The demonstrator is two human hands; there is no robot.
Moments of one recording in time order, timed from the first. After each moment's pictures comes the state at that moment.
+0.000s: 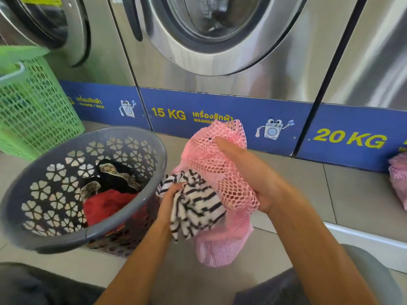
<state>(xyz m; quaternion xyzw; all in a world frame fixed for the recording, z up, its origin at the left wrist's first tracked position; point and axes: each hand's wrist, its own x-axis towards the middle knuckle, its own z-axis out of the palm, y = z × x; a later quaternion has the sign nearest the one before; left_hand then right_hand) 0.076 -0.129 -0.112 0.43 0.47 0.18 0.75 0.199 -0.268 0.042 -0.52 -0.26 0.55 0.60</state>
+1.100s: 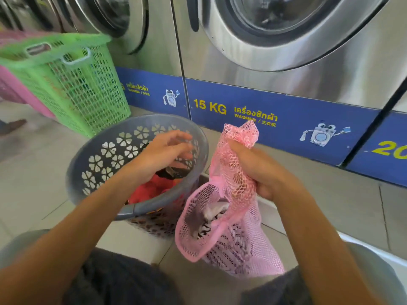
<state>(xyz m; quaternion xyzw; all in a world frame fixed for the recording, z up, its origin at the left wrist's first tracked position) 0.009 -0.060 0.027 0.71 0.40 0.20 0.54 0.162 -0.202 0.029 -0.65 -0.27 0.48 0.53</state>
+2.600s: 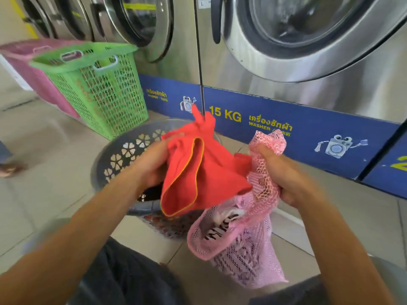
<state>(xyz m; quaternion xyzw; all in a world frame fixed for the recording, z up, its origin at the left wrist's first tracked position) -0.031 -0.064 0.035 0.51 0.38 0.26 0.72 0.184 -0.202 0.014 -0.66 -0.25 0.46 0.54</state>
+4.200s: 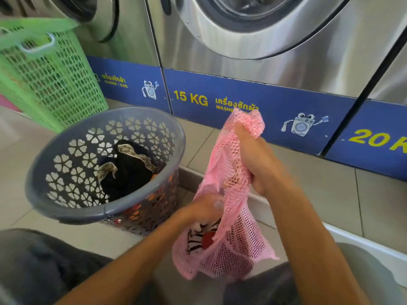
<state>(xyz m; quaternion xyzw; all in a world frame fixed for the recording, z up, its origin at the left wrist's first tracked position) 0.085 -0.155 -0.092 0.88 0.23 -0.08 0.41 0.197 -0.221 0.021 -0.66 -0.20 0.40 0.60</state>
